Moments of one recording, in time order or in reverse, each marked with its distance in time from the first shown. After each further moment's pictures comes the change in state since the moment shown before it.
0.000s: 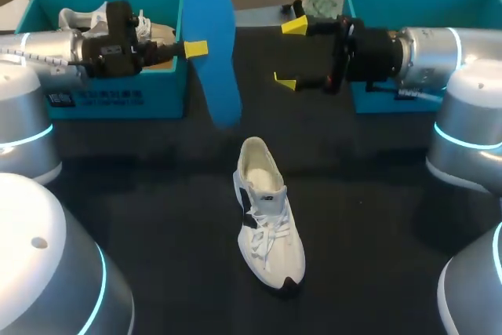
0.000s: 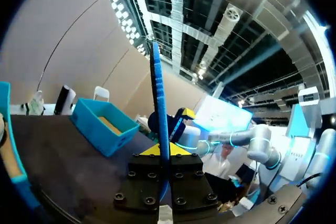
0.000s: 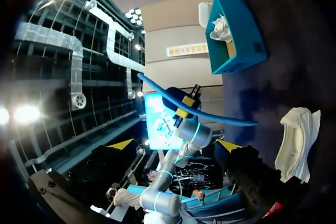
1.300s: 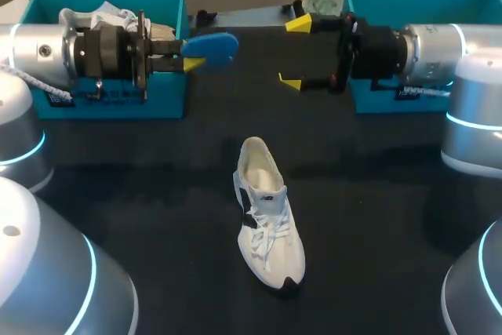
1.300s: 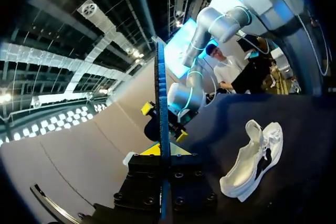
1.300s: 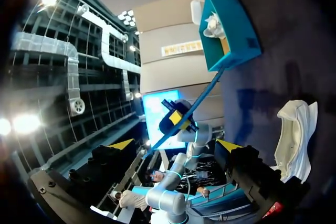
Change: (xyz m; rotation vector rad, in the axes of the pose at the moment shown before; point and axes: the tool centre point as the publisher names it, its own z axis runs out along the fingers) left arm 0.023 0.005 -0.002 -0.096 0.051 1.285; right arm 0.001 0.001 -0.006 0.015 -0.009 0.058
